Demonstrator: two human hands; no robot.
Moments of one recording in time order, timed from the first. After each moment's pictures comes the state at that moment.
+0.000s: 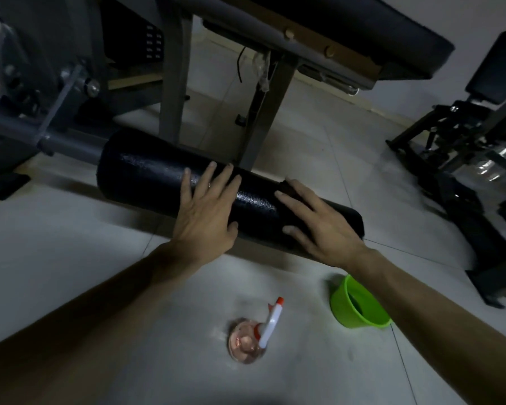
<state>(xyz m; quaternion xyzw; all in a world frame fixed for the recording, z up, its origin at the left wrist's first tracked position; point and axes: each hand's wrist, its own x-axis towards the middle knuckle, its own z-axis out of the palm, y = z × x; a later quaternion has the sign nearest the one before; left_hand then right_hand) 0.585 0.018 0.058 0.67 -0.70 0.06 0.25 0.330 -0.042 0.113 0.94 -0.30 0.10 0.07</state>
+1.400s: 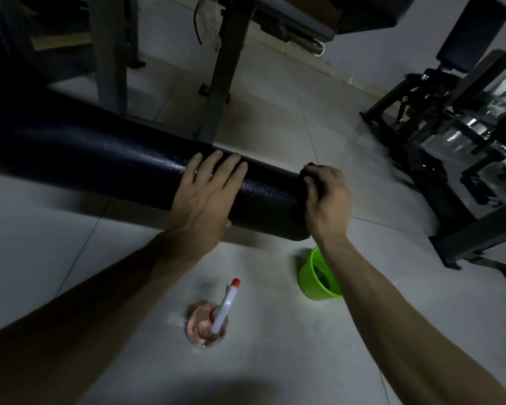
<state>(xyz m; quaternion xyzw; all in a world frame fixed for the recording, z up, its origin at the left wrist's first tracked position) 0.495 -0.005 0.053 0.62 -0.75 0.12 0.19 0.265 -0.056 0.085 0.71 -0.57 0.41 0.05</state>
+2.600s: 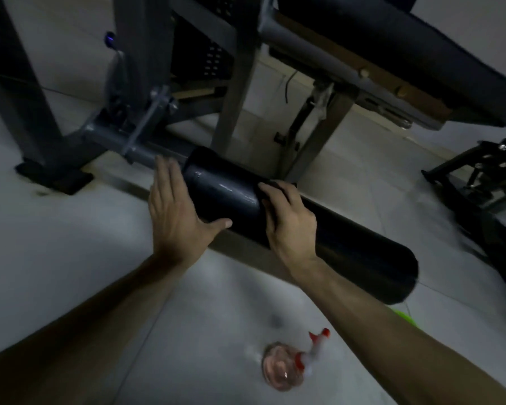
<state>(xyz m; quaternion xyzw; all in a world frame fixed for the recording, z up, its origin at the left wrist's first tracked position) 0.701 0.048 0.037 0.74 -0.45 -0.08 0.49 0.517 -0.024 0.081 0.87 -0.38 0.31 0.09</state>
